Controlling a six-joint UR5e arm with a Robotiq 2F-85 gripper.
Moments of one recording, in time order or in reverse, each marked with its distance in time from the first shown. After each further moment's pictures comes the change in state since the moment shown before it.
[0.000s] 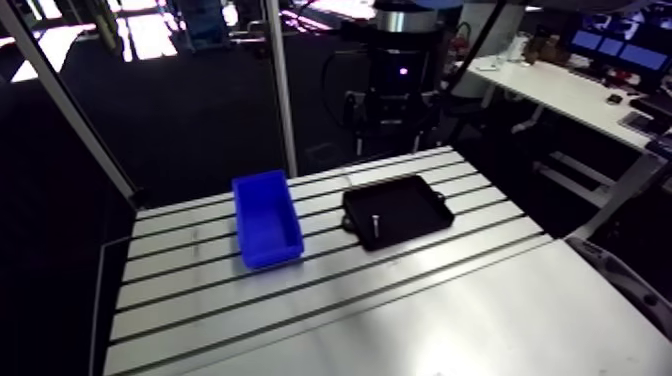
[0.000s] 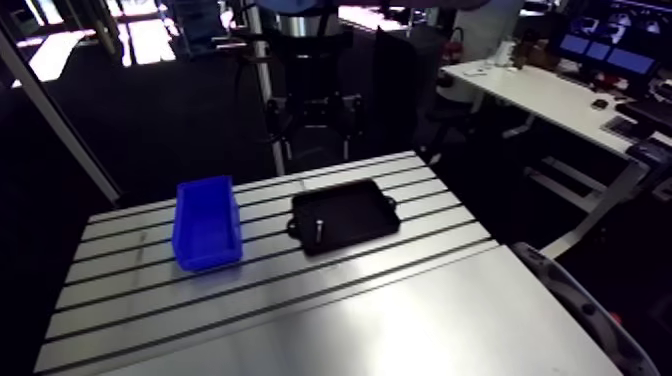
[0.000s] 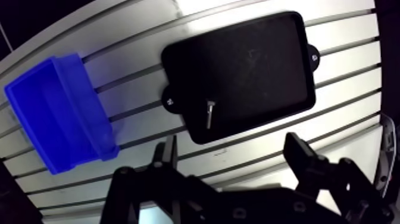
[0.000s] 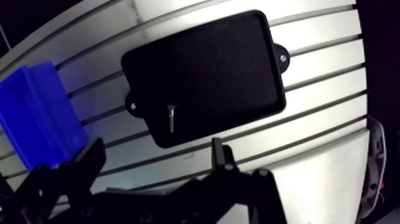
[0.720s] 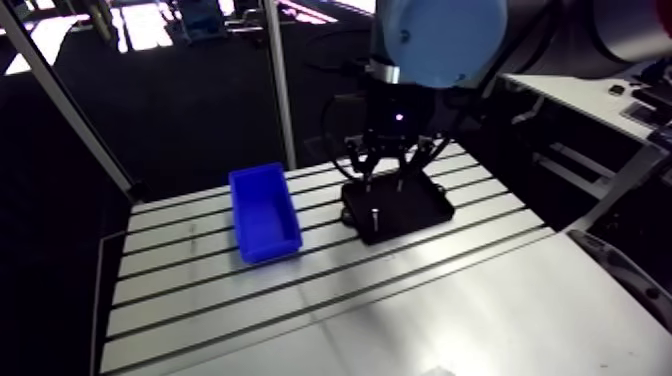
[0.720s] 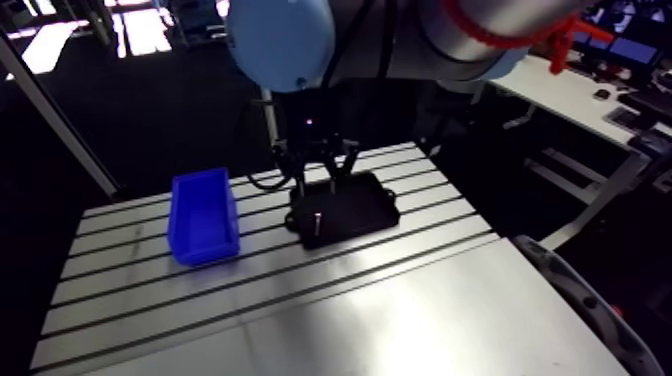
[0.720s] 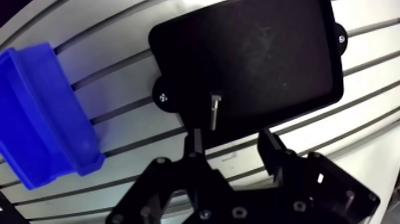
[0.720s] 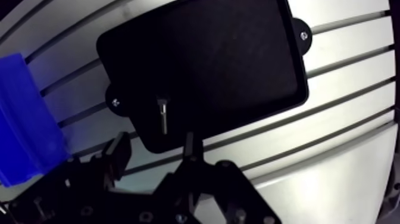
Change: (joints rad) arm -0.004 0.029 0.141 -0.137 0.000 0.030
